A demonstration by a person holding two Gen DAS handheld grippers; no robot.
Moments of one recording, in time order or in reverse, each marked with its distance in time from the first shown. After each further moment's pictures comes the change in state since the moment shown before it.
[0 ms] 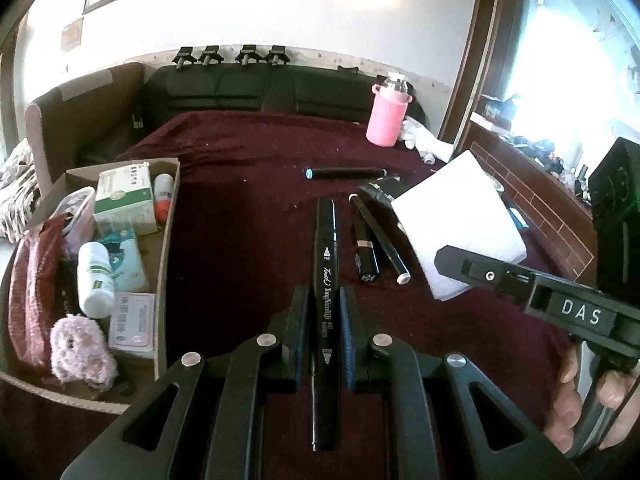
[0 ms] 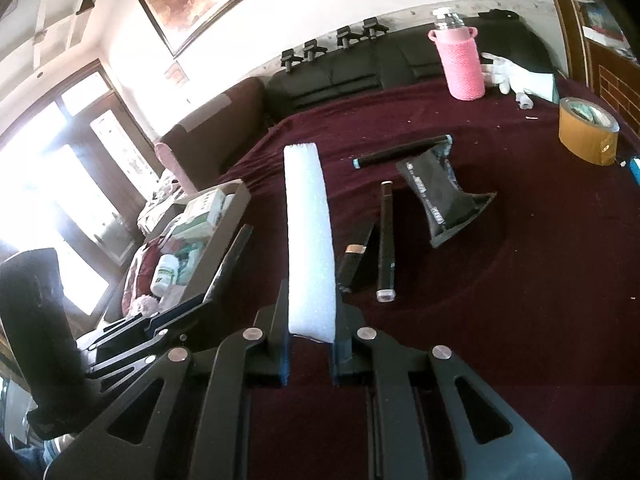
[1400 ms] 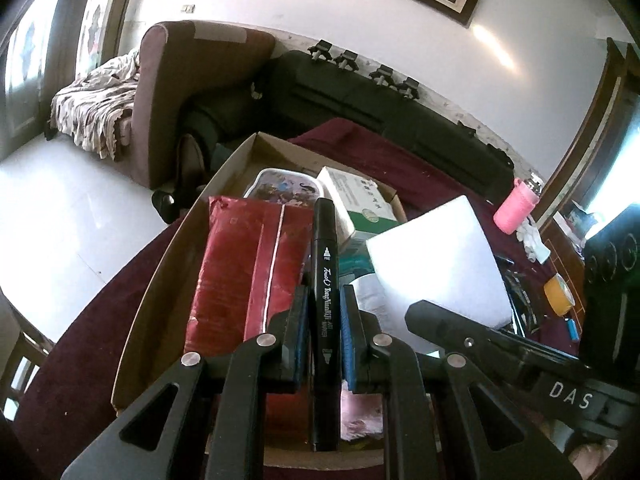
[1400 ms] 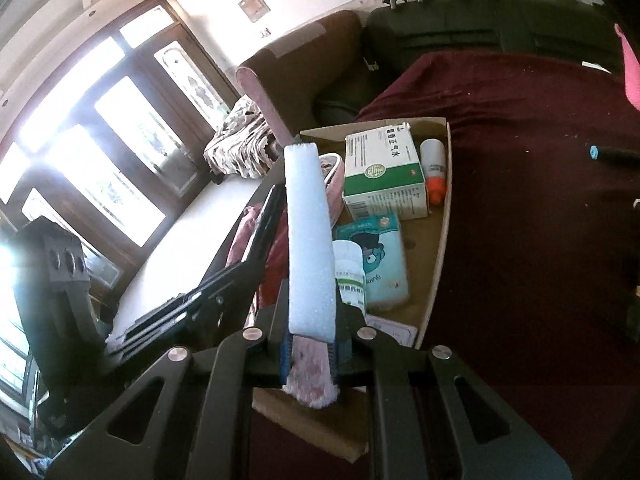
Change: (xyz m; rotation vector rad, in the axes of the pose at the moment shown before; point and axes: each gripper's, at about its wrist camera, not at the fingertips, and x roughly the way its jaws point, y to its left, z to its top) left arm -0.028 0.218 -0.011 -0.398 -0.064 0.175; right arm 0.161 0.173 0.011 -0.129 0.236 0.241
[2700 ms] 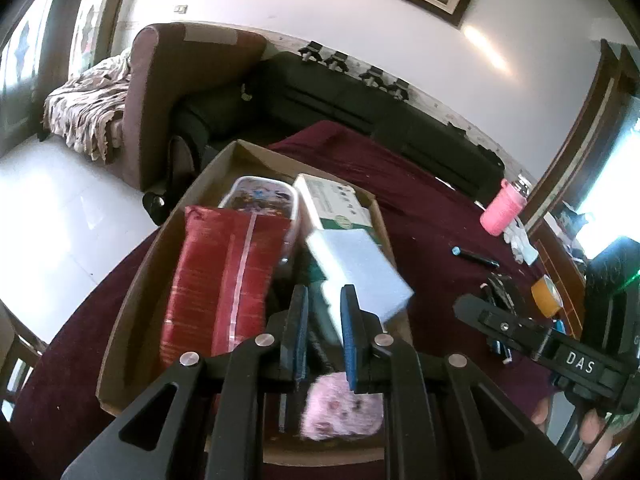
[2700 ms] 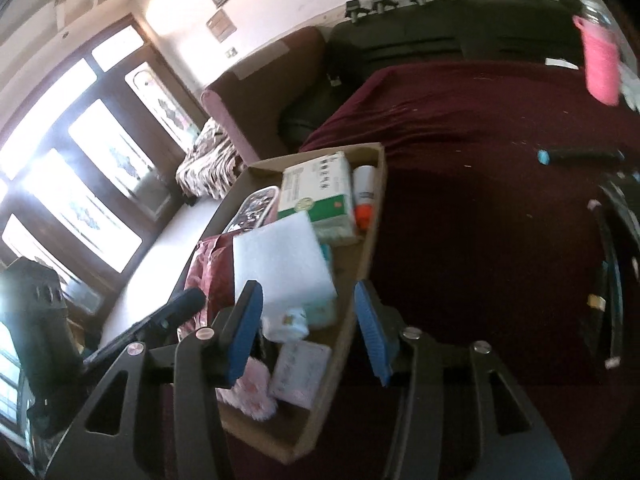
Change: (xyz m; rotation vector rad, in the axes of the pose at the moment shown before) left arm -0.015 -0.026 0.007 0.014 -0.002 -0.038; right arm -0.042 -0.043 0.008 0.078 -0.080 -0.095
